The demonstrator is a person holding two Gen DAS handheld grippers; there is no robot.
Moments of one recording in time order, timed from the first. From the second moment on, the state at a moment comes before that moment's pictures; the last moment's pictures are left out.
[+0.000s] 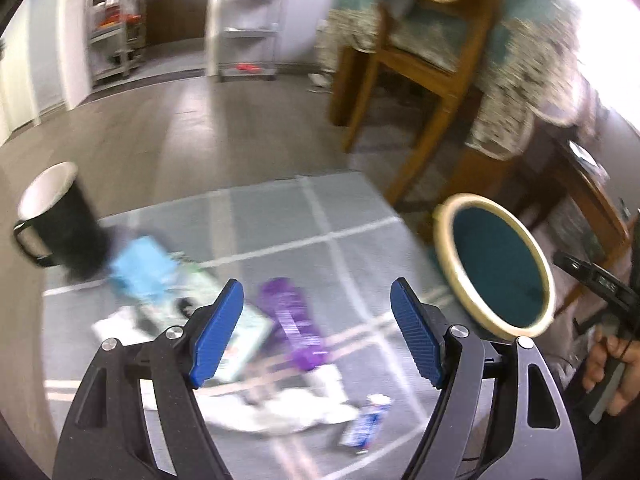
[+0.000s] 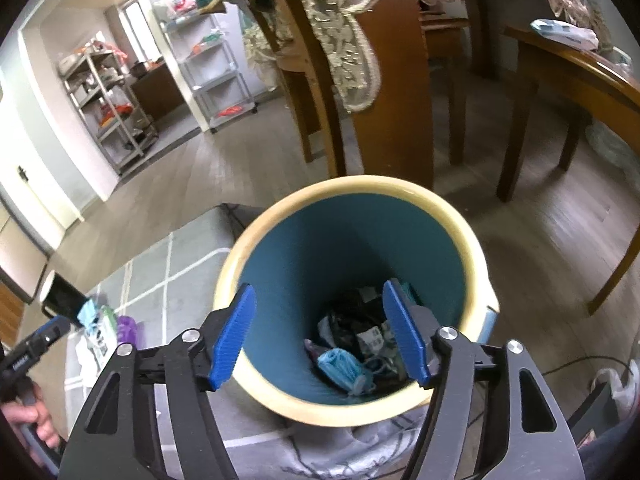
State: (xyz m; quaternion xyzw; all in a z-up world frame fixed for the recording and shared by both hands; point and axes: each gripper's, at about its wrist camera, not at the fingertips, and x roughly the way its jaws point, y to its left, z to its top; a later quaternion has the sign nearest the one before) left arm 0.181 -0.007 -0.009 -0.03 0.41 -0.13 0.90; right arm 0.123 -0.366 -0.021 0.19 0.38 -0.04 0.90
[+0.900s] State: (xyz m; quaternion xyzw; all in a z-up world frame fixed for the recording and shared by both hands) left arm 0.258 0.118 -0.070 -0.12 0.48 -0.01 0.87; right arm 0.144 -0.251 -0.024 0.12 0.41 0.08 0.90
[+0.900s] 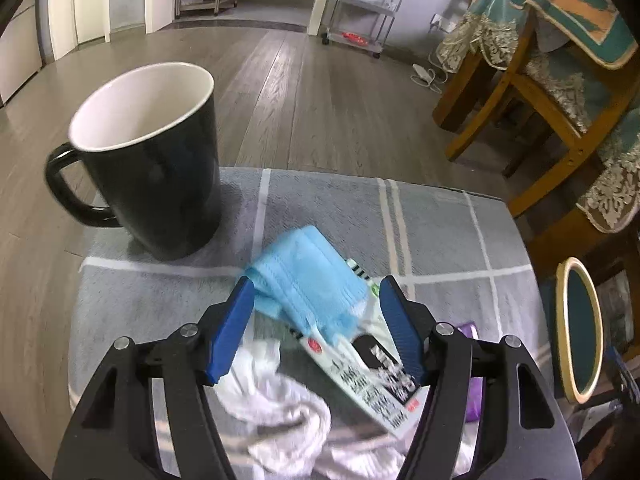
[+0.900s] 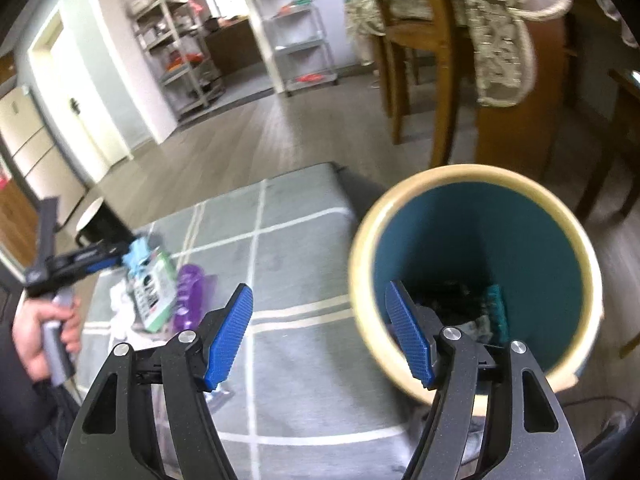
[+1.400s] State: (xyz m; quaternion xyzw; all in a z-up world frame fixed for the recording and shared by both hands) left arm 0.269 0.129 -0.089 -0.12 0.50 -0.02 0.86; right arm 0.140 -0.153 -0.035 0.05 0.42 0.20 0.88
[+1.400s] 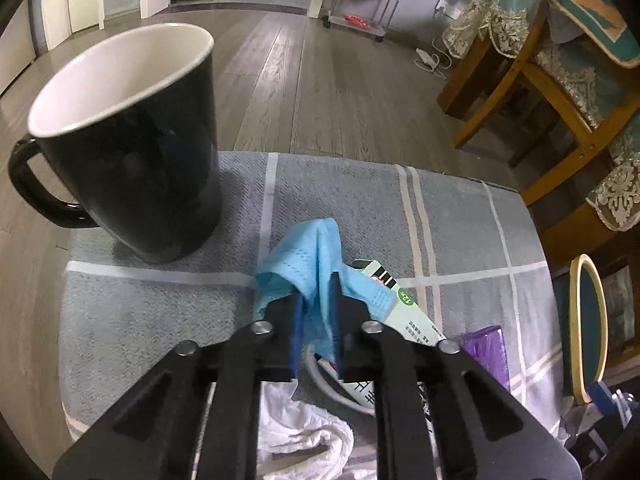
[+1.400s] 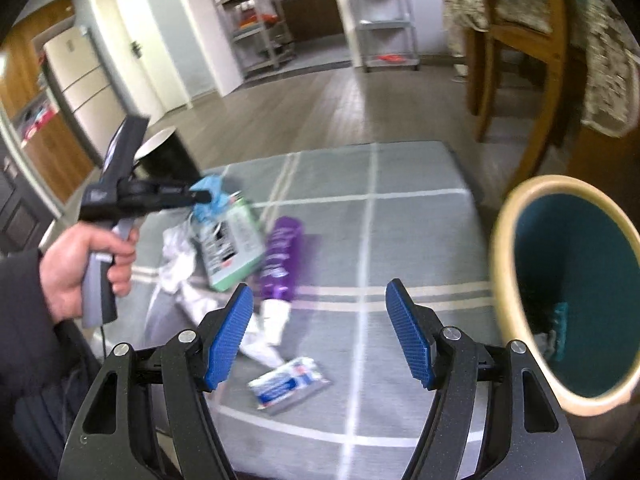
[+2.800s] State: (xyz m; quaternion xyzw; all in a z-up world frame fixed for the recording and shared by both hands) left arm 0.184 0.128 -0.019 -0.20 0.39 -0.08 0.89; right arm 0.112 -0.117 -0.023 -0.08 0.42 0.27 0.86
